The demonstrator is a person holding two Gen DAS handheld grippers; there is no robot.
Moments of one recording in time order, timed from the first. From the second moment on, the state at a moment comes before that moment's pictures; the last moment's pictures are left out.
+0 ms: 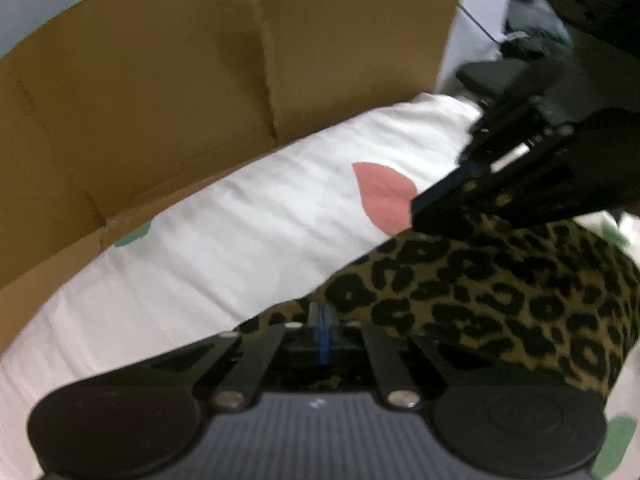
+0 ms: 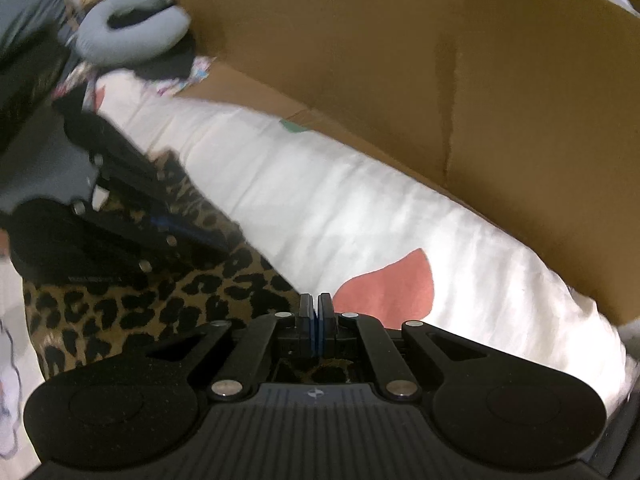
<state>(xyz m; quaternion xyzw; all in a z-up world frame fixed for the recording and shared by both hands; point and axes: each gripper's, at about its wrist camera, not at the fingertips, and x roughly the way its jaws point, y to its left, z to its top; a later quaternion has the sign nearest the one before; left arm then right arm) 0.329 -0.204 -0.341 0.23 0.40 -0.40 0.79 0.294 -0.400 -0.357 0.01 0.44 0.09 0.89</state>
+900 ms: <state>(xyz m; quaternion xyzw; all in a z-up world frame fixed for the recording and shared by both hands) 0.324 -0.197 -0.324 0.19 0.38 -0.38 0.82 0.260 -0.375 -0.367 -0.02 0.43 0.10 0.90</state>
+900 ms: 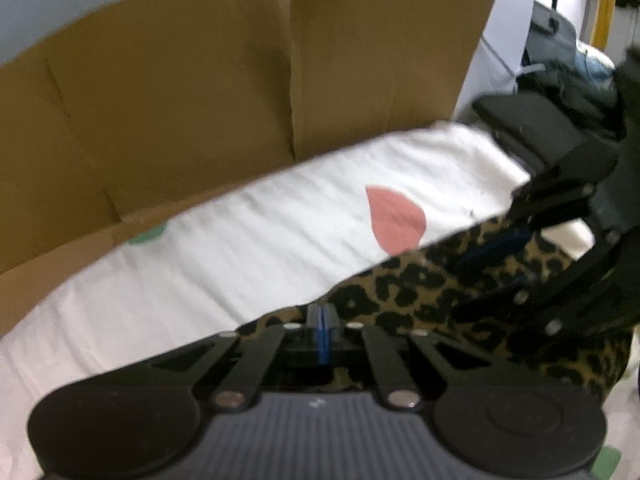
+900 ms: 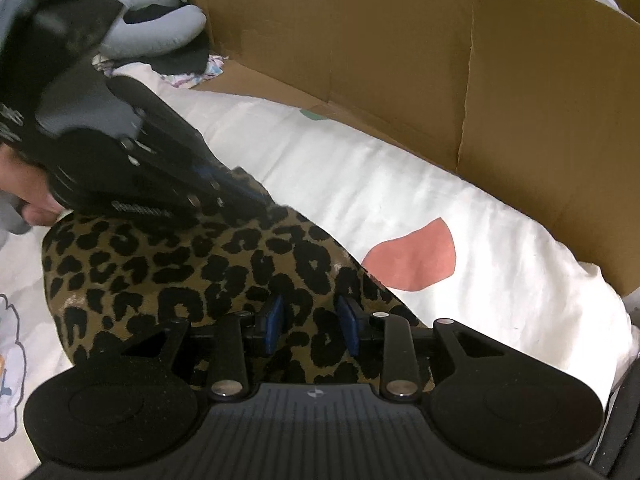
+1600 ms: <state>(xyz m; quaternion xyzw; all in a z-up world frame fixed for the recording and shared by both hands) 0.302 -0.216 -0.342 0.16 0.40 -0.39 0.81 0.252 -0.391 -0.349 0.06 0.44 0.08 0.89</state>
